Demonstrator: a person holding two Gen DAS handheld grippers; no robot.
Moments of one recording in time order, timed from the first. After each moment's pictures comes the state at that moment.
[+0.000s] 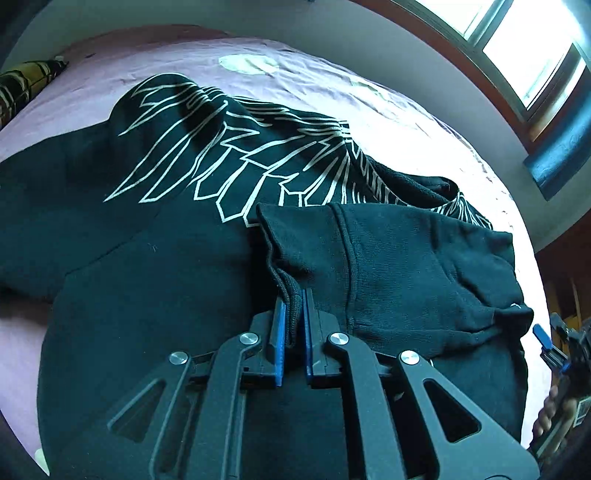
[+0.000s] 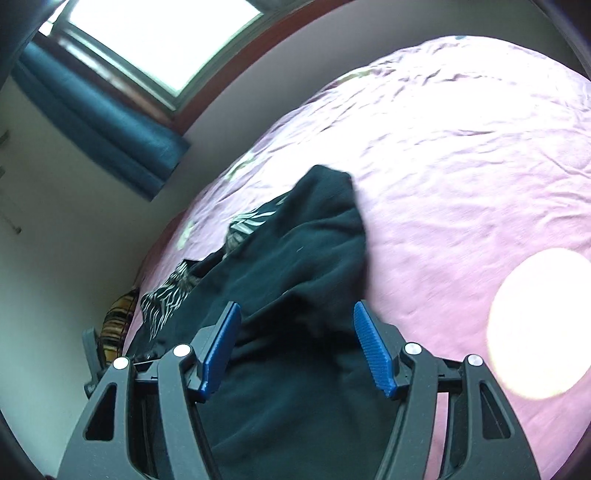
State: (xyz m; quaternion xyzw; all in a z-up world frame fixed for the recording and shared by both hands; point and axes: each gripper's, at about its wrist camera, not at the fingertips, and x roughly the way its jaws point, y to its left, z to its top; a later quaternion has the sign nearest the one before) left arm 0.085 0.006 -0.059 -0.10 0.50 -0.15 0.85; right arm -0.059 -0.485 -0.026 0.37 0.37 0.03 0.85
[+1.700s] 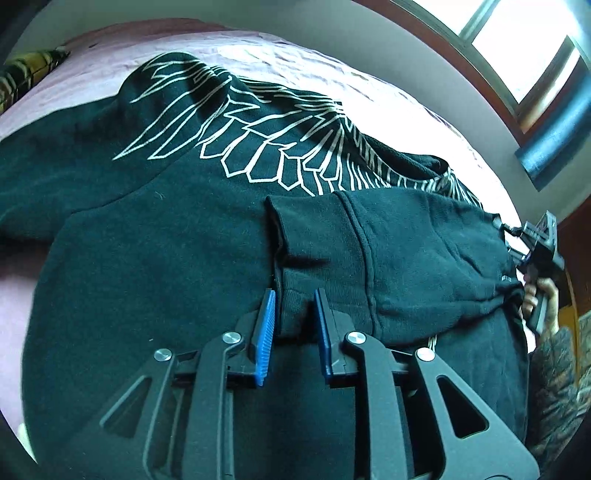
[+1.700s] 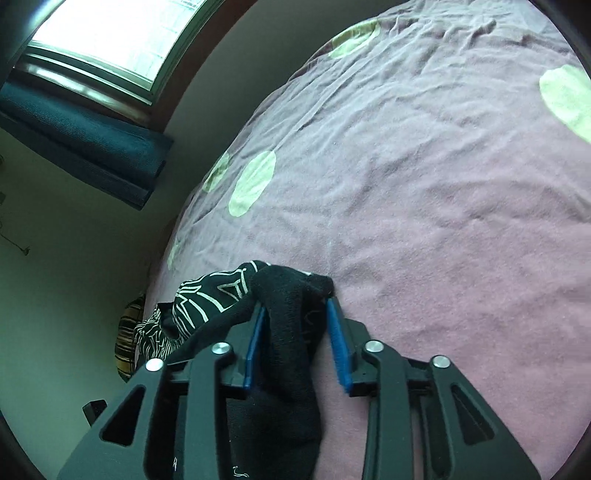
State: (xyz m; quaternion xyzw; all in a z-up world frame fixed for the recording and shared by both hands) left arm 0.053 0.009 -0.068 -0.08 0.50 -0.17 0.85; right arm 0.079 -0.560 -0.071 0.39 0.39 0.08 0.83
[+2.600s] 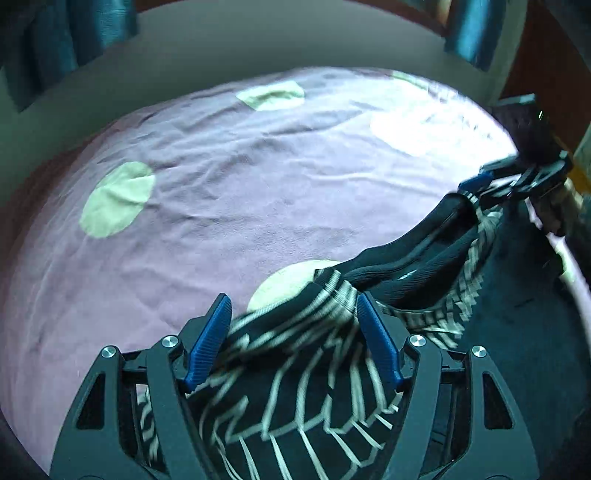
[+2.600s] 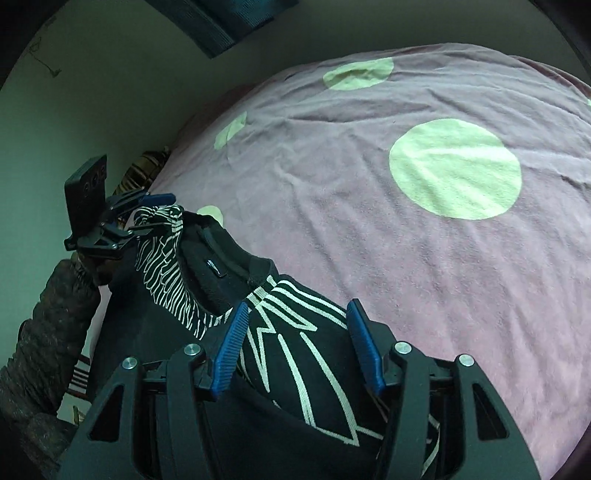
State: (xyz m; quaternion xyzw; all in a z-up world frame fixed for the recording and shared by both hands) left arm 0.274 -0.078 -0.044 0.18 0.46 -0.34 0.80; right arm 0.222 -0.406 -0.058 0.13 0.52 0.32 0.78
